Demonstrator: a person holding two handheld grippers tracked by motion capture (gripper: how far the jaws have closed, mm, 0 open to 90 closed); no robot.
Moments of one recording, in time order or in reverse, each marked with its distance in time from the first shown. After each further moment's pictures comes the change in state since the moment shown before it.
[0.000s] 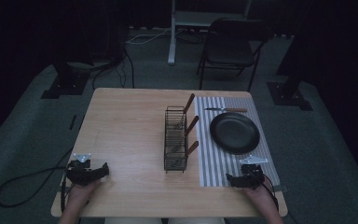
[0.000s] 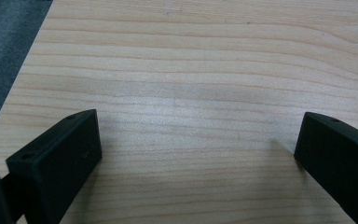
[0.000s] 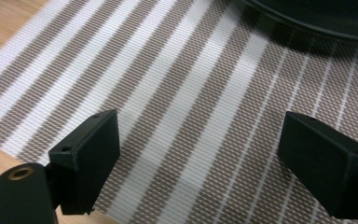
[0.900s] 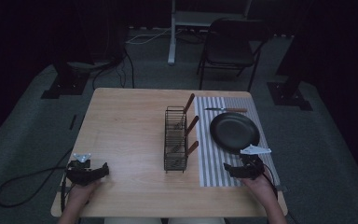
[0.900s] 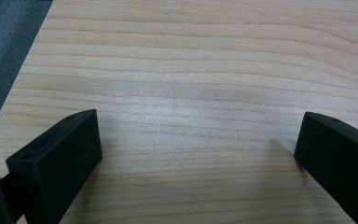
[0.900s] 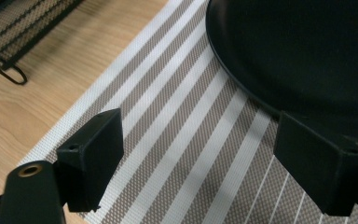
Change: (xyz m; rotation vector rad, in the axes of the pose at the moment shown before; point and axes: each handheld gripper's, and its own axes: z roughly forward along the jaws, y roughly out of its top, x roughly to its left) left arm 0.000 0.000 0.000 0.001 0.001 0.002; right arm 0.000 0.038 -0.018 -0.104 0.074 -0.015
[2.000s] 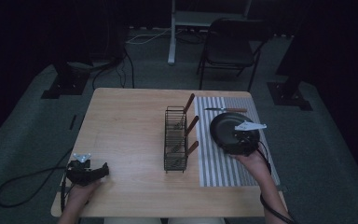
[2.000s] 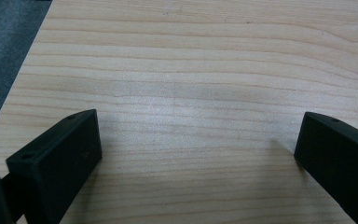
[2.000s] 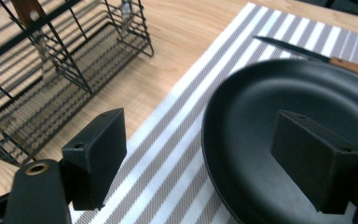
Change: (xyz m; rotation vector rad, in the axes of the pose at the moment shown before) left arm 0.000 0.000 0.000 0.001 -0.003 0.004; right arm -0.005 0.079 0.005 -0.089 0.037 -0.051
